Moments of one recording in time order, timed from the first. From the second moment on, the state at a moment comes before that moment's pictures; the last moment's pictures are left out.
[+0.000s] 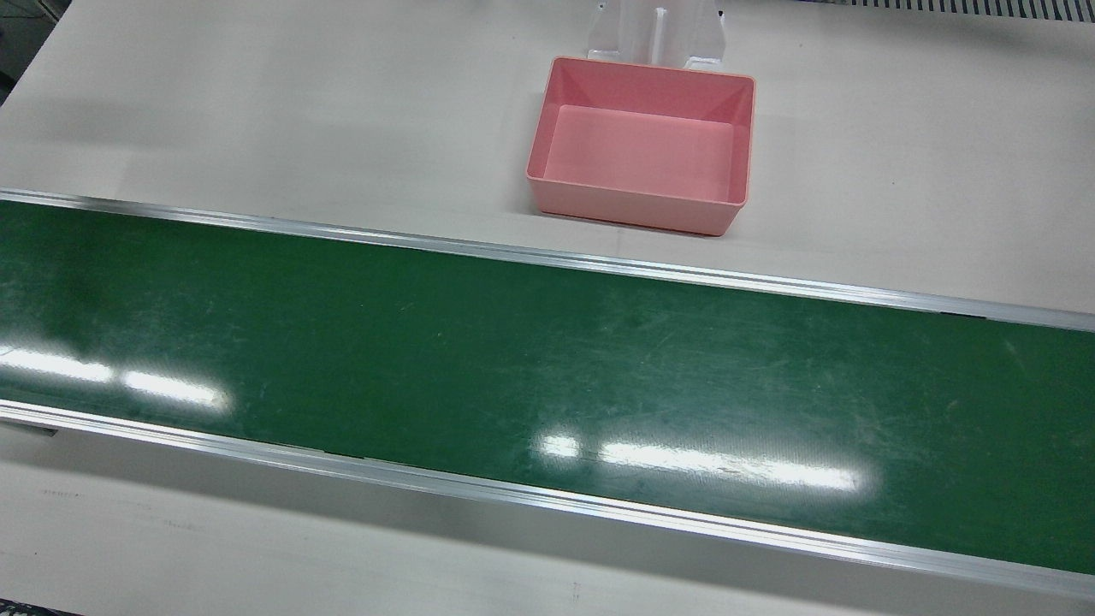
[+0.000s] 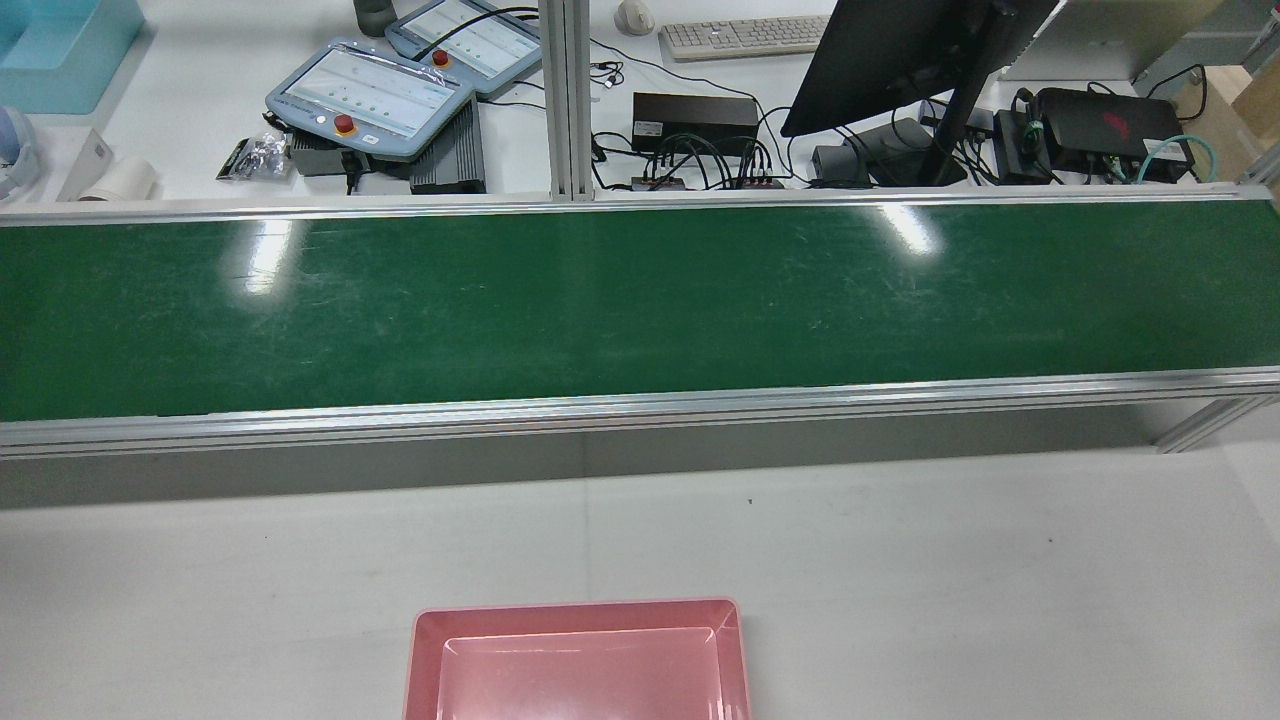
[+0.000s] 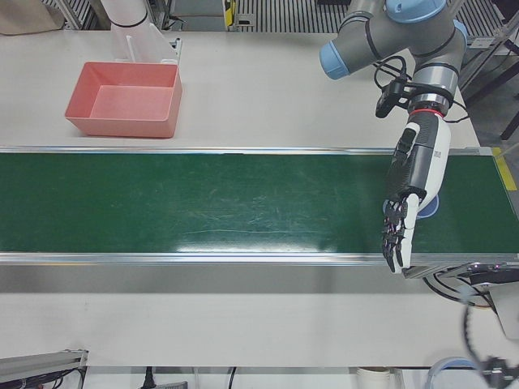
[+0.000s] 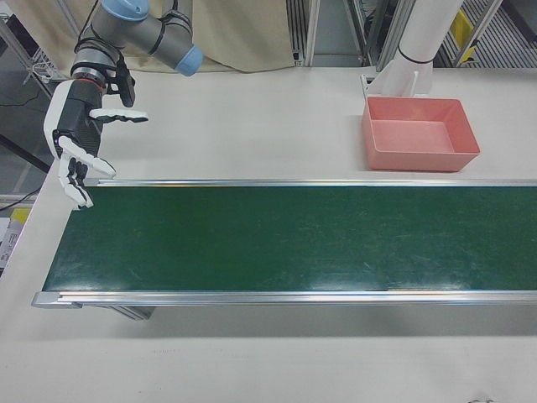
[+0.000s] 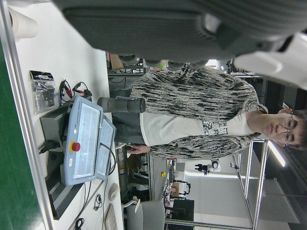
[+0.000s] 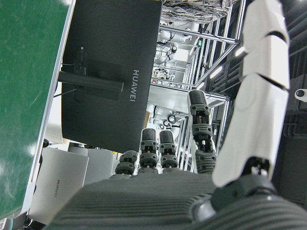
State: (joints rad) left arm -1.44 -1.71 -1.76 0.24 1.79 0.00; right arm 1.47 -1.81 1.86 -3.13 -1.52 -0.17
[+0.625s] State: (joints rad) left arm -1.44 -1.71 -1.76 0.24 1.79 0.00; right arm 1.48 -1.81 1.87 -3.13 -1.52 -0.16
